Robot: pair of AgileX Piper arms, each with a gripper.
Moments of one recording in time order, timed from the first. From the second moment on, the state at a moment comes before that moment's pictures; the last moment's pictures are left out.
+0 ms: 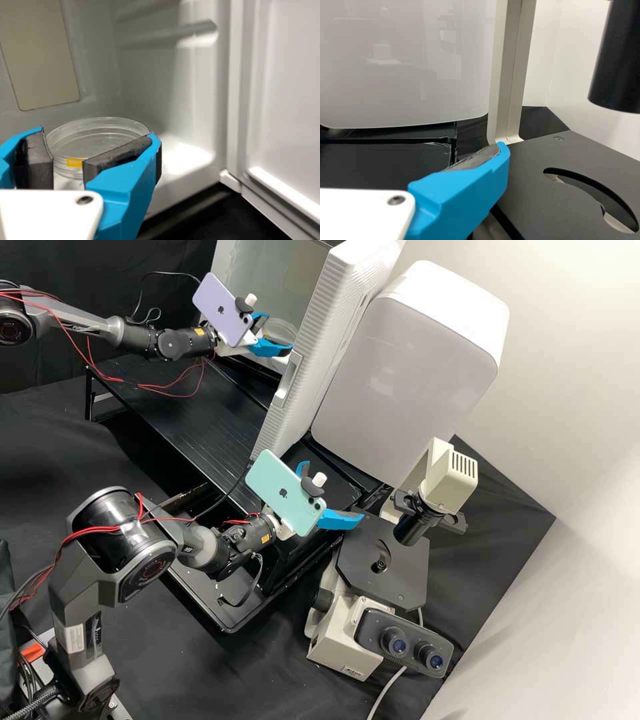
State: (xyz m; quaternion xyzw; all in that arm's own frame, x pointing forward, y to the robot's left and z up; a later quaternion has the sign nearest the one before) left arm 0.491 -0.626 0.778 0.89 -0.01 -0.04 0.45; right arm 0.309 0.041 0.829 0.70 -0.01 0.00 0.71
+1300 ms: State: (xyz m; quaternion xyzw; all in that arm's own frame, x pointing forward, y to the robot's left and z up) left arm 0.545 -0.612 0.767 0.88 0.05 -0.02 0.47; right arm 0.309 0.041 0.829 0.70 -0.01 0.00 0.71
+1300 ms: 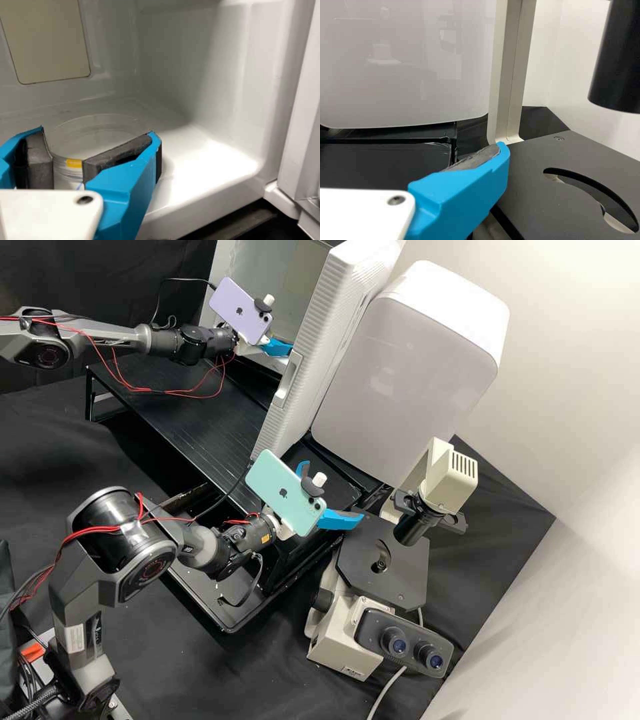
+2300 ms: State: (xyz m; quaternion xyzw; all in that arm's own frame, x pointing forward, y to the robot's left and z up) left arm 0.548 -0.605 0.772 0.88 0.05 -0.01 0.48; right arm 0.309 0.041 0.829 0.70 -0.01 0.00 0.71
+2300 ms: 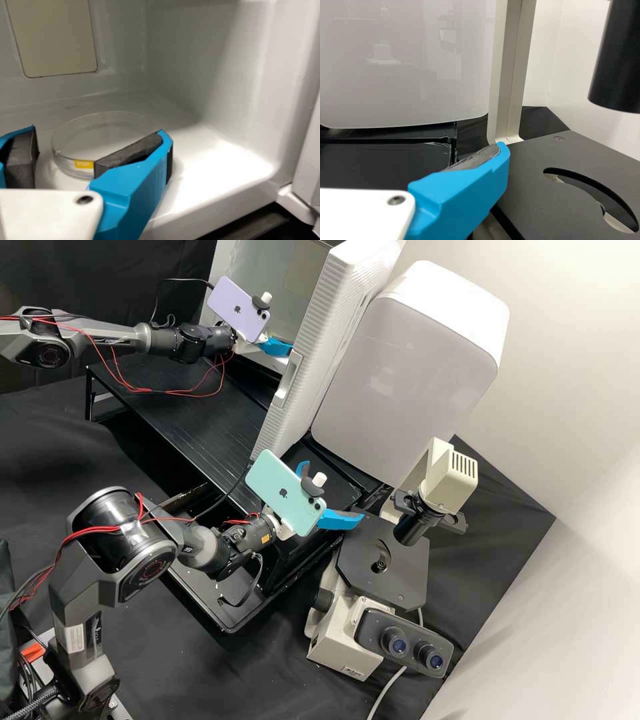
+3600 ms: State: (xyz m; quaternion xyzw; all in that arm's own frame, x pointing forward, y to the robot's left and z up) left arm 0.550 -0.601 0.776 0.88 0.05 -0.01 0.48; right arm 0.309 0.041 0.829 0.70 -0.01 0.00 0.71
